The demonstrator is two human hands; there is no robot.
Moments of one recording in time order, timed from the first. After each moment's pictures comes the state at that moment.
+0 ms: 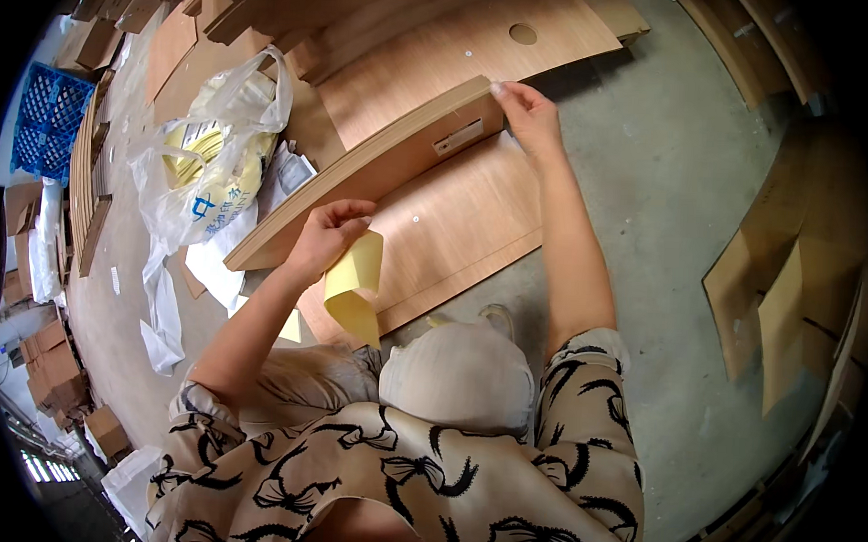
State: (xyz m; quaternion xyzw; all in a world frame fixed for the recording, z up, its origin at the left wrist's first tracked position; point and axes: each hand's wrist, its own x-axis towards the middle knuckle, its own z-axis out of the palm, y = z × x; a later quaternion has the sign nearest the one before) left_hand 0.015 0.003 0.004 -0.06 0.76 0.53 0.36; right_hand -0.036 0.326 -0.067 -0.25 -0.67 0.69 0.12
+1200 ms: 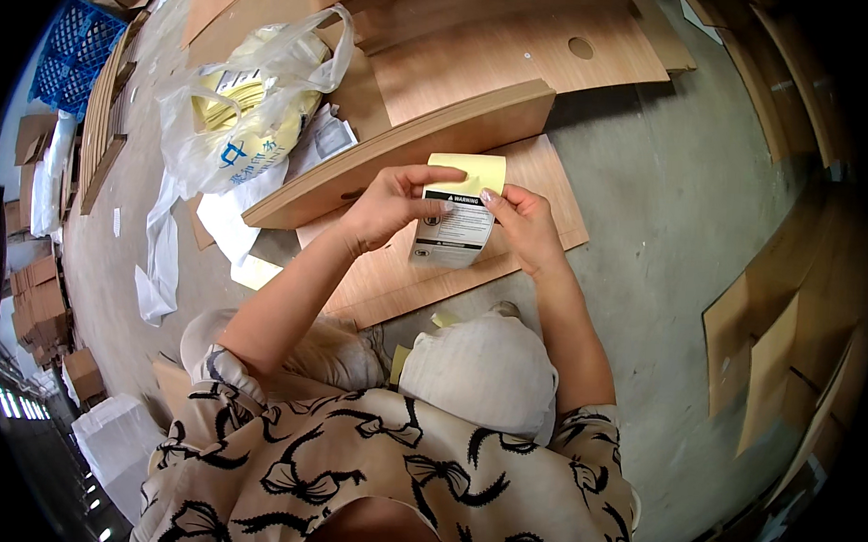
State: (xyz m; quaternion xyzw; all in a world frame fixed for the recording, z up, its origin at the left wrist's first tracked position) left_hand 0.015 0.046 0.041 0.02 0.62 0.66 0.43; right_hand 0.082 0.244 -0.025 -0.15 -0.53 0.82 -0.15
